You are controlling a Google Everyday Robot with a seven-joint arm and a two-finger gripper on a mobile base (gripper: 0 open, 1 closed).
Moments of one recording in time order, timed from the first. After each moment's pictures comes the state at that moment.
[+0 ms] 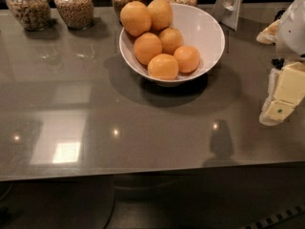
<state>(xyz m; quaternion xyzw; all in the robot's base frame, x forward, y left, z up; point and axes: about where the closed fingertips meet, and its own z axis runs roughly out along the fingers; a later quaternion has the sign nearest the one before) 0.438 -0.217 0.976 -0.60 0.78 -0.03 0.16</state>
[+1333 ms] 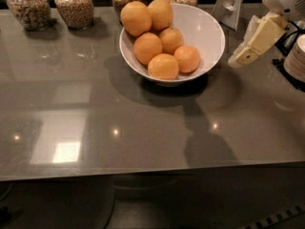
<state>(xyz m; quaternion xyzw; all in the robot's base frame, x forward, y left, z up) 0.533 -0.179 1.044 -0.61 0.69 -0.03 0.39</state>
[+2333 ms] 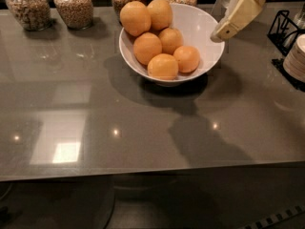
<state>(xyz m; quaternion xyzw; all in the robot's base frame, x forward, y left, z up) 0.590 -0.157 1.067 -0.60 0.67 -0.03 0.44</state>
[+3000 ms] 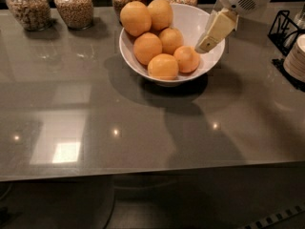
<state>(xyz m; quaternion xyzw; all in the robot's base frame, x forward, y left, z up) 0.619 -0.144 1.017 -0.60 0.70 -0.04 0.38</state>
